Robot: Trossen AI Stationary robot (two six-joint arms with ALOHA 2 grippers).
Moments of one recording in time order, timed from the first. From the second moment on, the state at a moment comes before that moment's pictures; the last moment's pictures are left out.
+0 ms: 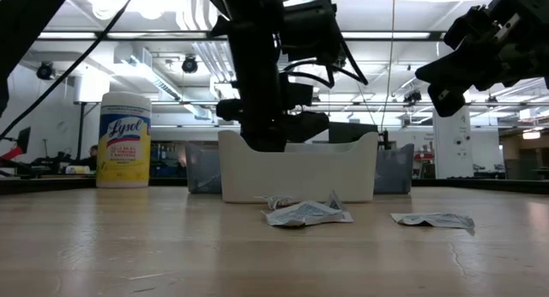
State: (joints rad) left arm -0.05 2.10 1.61 -0.82 -0.50 -0.73; right arm -0.20 0.46 0.10 0.21 -0.29 0.34
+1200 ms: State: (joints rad) left arm -0.05 2.09 1.55 -0.73 -0.43 -0.73; right arm -0.20 0.46 0.10 0.21 -0.29 0.34
